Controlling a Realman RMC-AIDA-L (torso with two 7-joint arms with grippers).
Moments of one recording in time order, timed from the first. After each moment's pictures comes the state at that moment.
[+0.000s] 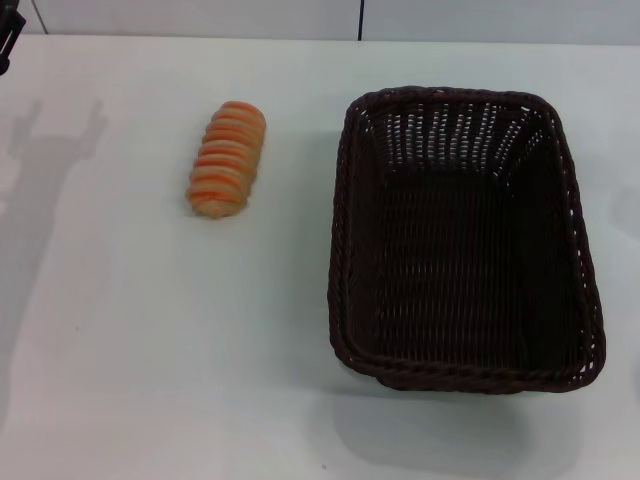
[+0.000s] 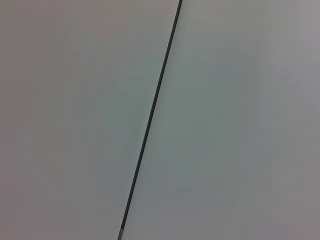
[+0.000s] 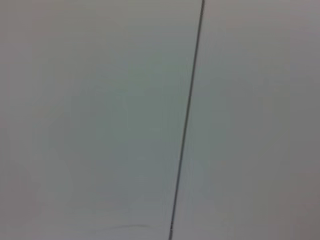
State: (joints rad) left arm -0.36 -2.01 -1.43 -0.37 2.79 1.07 -0.42; right arm 0.06 2.07 1.19 1.45 -1.43 -0.75 -1.51
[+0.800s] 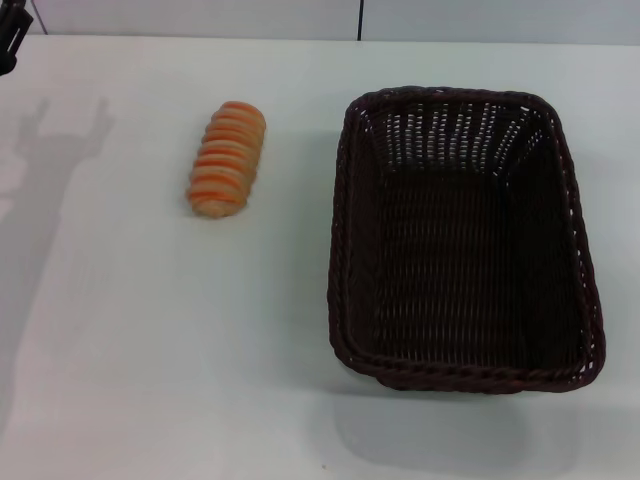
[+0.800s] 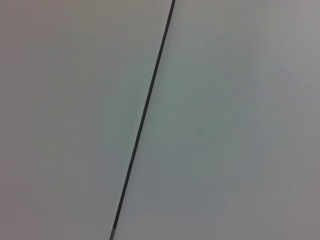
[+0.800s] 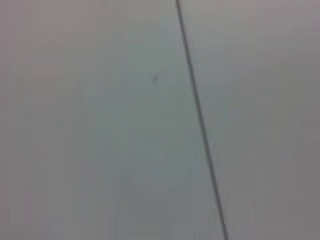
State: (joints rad) left arm -0.36 -2.01 -1.42 -0.37 2.79 1.07 -0.42; right arm -0.01 2.05 1.42 1.29 -2.39 -0.50 -0.29
